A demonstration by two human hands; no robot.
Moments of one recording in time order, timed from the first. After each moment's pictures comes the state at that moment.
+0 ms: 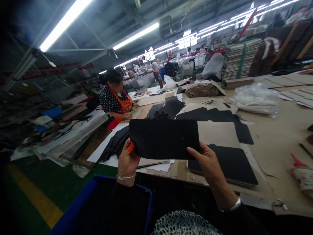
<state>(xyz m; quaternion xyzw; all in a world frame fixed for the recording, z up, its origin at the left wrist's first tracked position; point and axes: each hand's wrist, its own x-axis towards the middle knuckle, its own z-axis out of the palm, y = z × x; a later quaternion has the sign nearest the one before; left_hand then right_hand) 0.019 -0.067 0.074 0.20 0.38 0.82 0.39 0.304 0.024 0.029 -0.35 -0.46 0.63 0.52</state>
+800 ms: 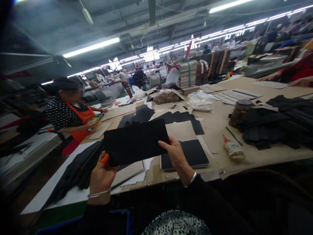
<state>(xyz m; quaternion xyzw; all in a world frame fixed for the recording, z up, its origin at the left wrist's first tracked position) 0.048 -0.035 0.098 0.07 0.42 0.80 0.42 0.309 0.039 0.051 -0.28 -0.37 0.66 0.59</state>
